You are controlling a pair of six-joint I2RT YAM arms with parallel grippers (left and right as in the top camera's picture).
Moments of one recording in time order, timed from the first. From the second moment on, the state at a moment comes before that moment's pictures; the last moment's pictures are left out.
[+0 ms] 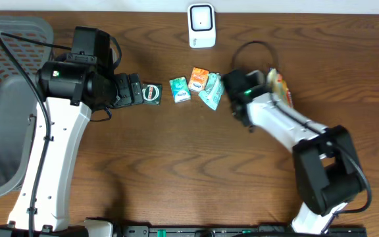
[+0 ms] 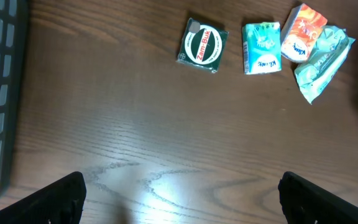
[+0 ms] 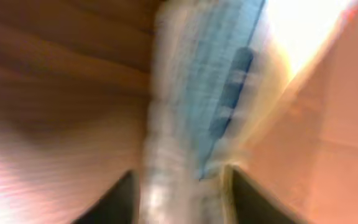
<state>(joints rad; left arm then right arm) -0.13 1.50 1.60 -1.31 0.04 -0.33 0.49 1.89 1.22 -0.71 0.75 0.10</state>
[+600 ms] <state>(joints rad) -0.13 1.50 1.60 -1.31 0.04 -0.33 0.40 1.89 1.56 -0.95 0.40 0.11</state>
